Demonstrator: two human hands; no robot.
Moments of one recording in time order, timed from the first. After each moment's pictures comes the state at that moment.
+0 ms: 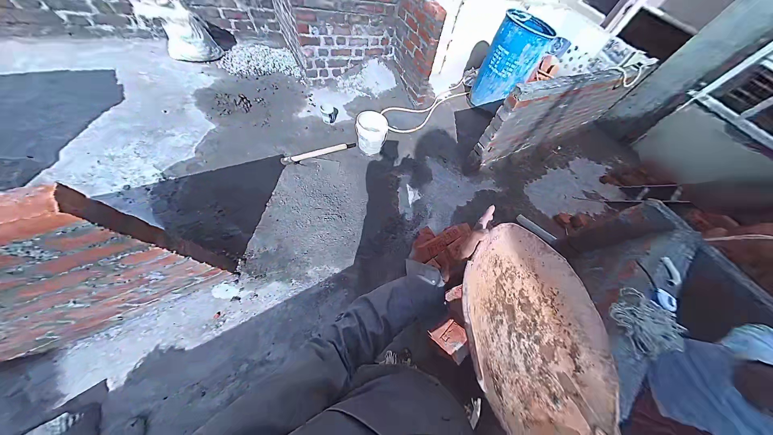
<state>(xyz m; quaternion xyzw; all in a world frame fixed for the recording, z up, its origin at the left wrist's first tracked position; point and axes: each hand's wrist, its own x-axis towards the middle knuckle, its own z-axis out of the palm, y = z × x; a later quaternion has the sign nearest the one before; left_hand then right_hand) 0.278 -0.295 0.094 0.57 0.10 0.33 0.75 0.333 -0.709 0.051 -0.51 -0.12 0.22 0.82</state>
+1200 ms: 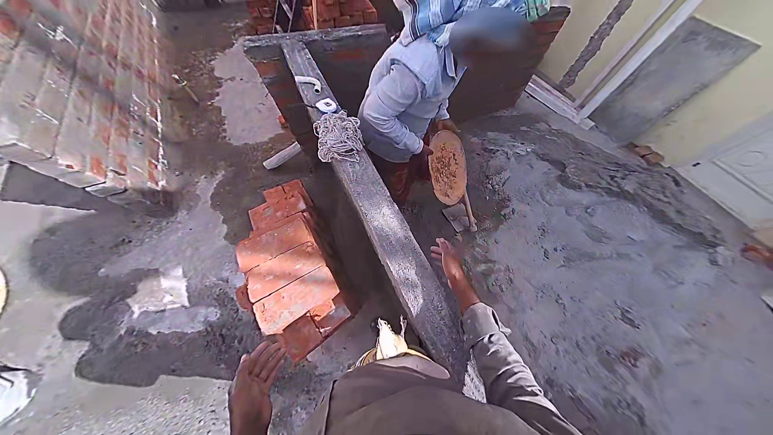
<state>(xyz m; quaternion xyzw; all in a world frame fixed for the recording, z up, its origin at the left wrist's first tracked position) 0.216 -0.399 -0.083 0.63 0.36 -0.01 0.69 0.326 -0.878 -0.100 -0.66 0.30 0.02 0.69</state>
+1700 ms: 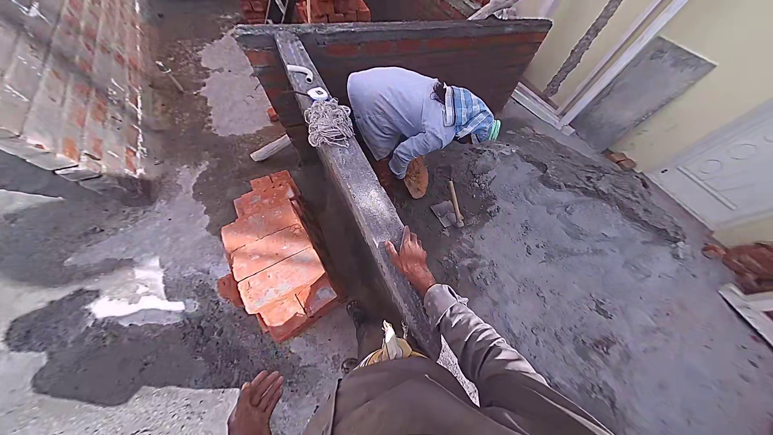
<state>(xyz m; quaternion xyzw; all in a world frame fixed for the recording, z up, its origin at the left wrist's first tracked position) 0.095 -0.390 -0.138 0.62 0.42 -0.05 0.67 0.308 -0.802 -0.091 -0.94 0.19 0.06 0.27</state>
